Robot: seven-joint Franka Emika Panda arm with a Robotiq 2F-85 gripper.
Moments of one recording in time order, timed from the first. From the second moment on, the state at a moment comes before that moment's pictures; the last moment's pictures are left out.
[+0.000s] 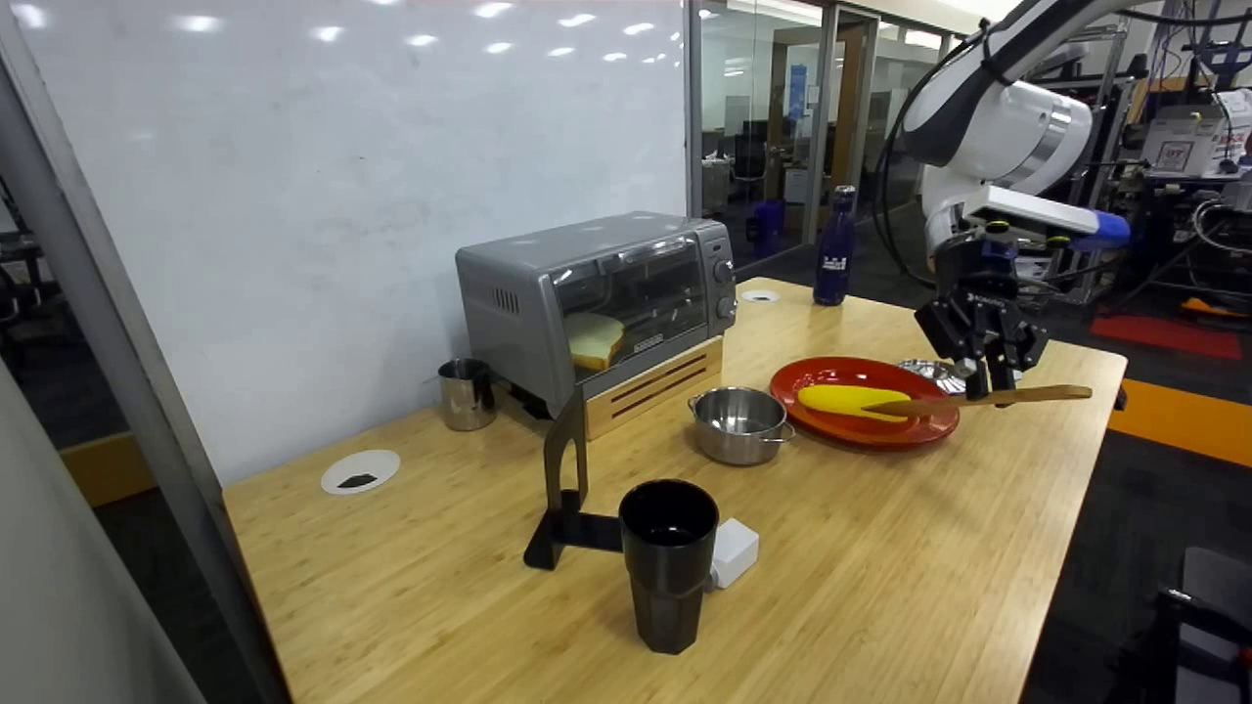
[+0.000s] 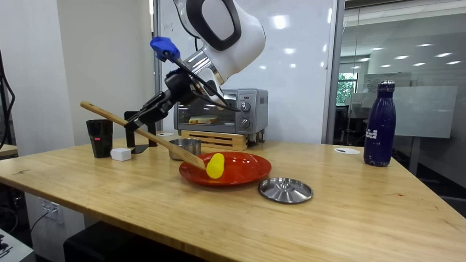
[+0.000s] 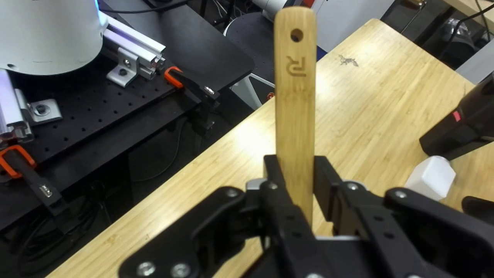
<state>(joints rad) -0.21 0.21 -0.23 -2.14 0.52 1.51 0.05</state>
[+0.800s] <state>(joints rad) -0.24 0.32 -0.23 -2.04 0.49 1.52 -0.05</state>
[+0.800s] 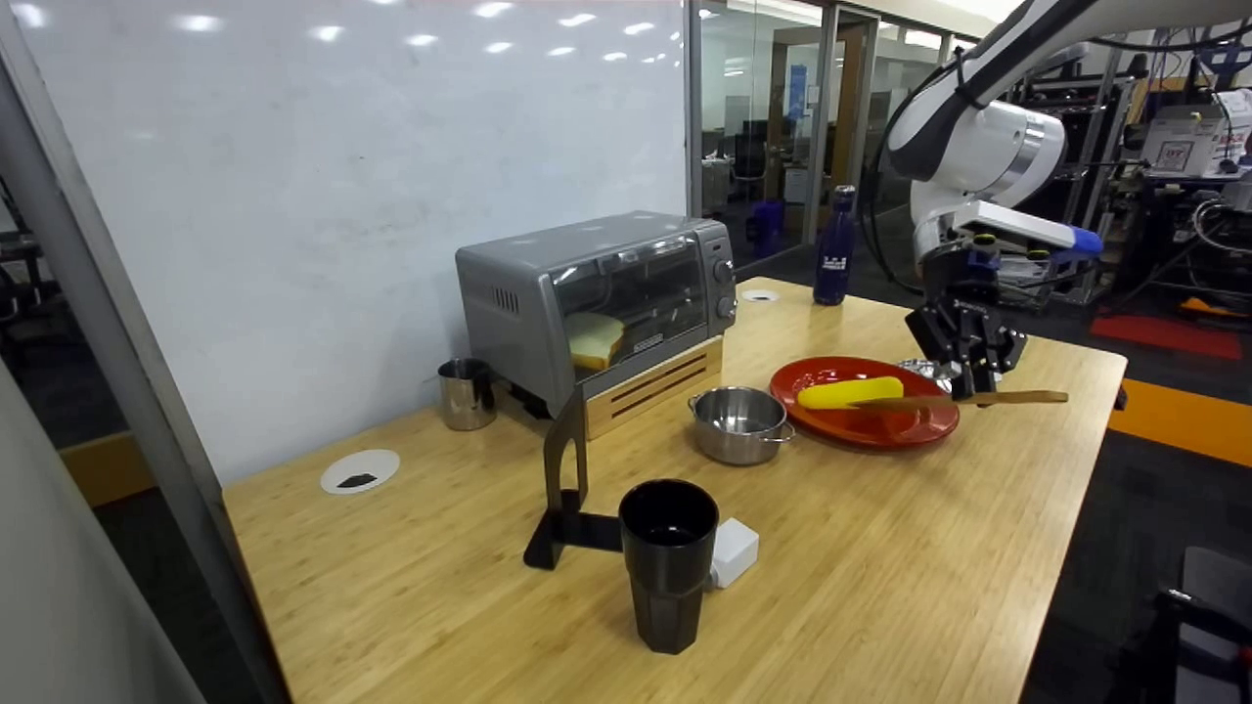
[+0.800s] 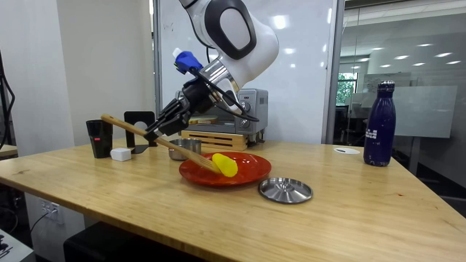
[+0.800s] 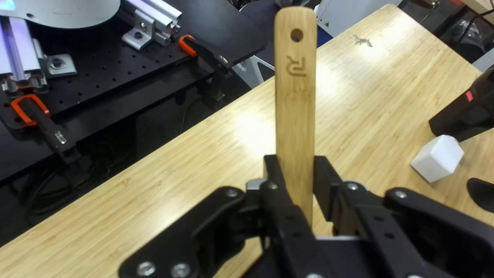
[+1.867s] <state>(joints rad) -0.27 0.42 -0.23 -1.91 0.40 1.49 -0.15</state>
